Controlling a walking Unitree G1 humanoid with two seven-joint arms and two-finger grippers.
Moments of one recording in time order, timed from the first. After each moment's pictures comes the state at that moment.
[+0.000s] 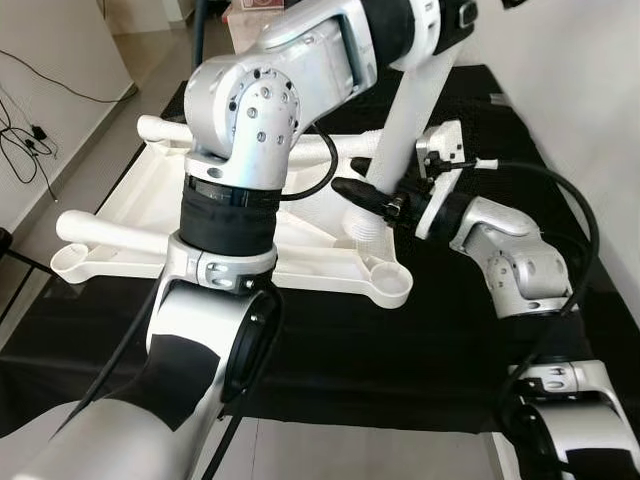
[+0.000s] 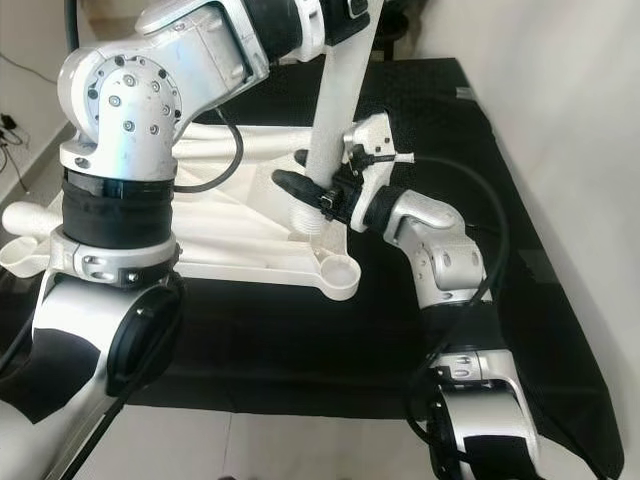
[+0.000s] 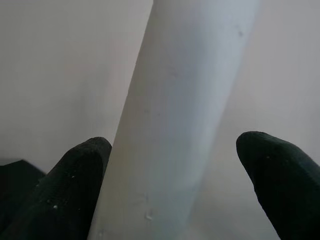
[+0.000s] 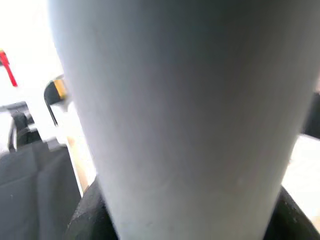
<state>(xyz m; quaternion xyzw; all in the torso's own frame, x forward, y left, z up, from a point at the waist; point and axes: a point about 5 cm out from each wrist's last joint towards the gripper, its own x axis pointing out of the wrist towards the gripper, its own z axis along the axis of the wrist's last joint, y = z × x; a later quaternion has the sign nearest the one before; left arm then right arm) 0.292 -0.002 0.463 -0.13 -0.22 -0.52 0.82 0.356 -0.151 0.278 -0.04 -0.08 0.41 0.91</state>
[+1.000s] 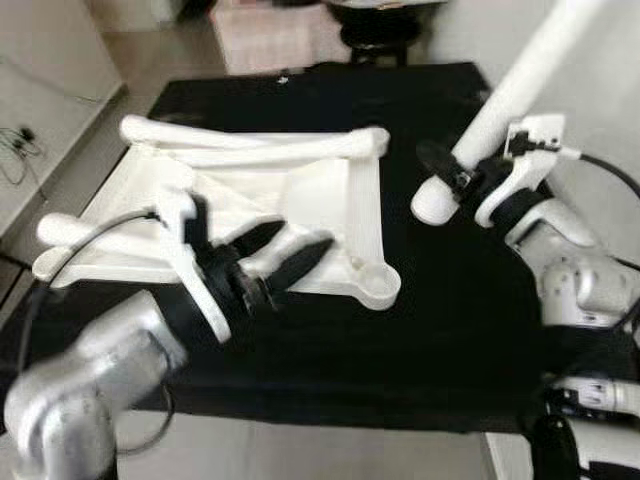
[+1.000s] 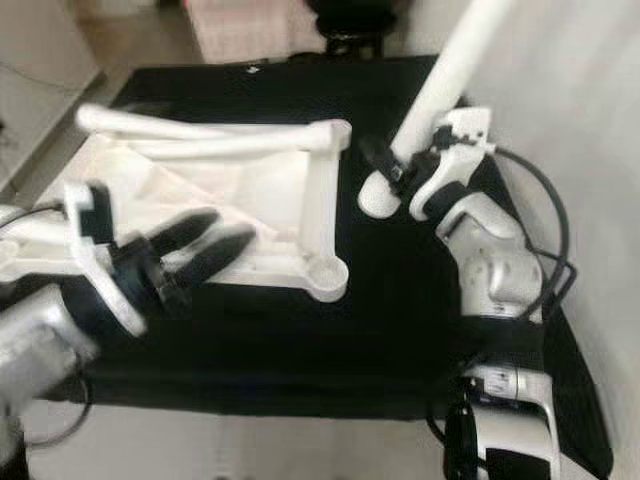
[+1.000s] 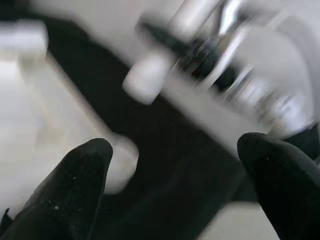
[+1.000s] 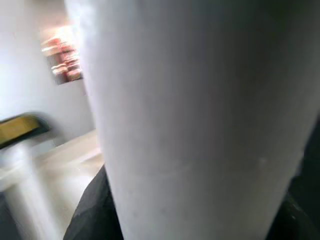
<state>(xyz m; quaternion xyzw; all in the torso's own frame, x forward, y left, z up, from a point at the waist) 0.219 0.124 0.239 -0.16 -0.02 -0.44 0.88 0.340 -0.198 0.291 0.02 -0.14 0.32 0.94</state>
